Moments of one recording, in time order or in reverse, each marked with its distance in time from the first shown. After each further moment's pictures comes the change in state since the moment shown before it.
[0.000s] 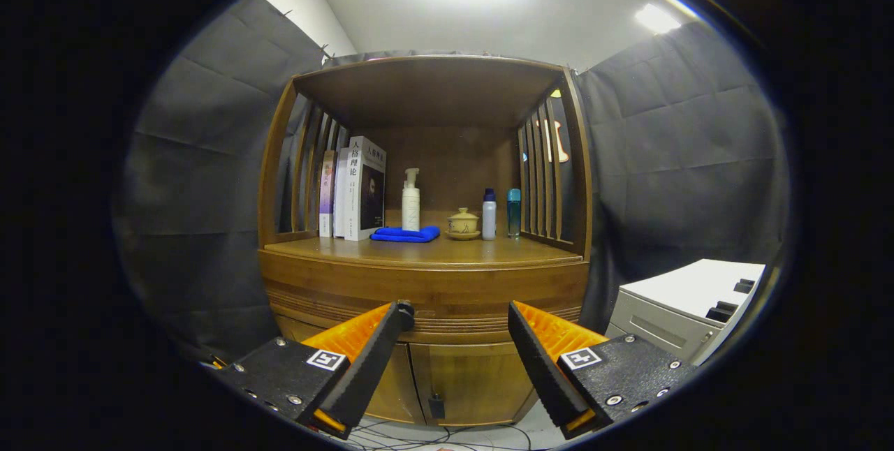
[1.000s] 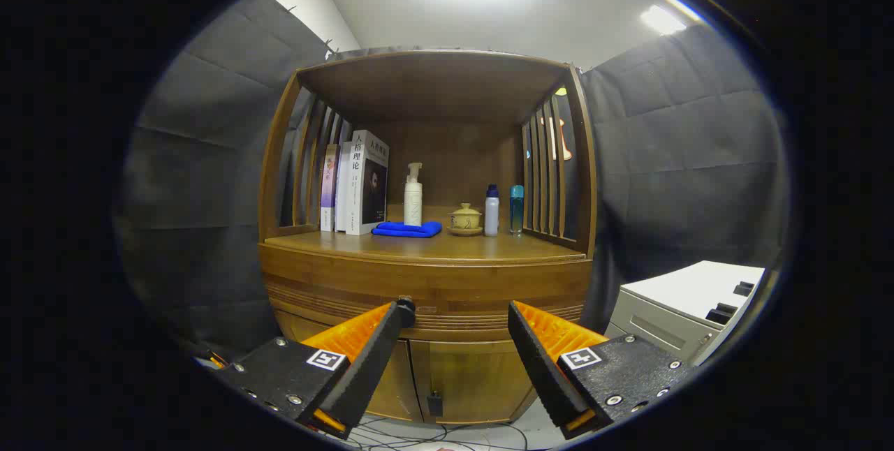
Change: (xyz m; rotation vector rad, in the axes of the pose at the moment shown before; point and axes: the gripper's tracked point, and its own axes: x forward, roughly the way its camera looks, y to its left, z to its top) arm -0.001 -0.001 -0.004 -0.014 0.016 0.009
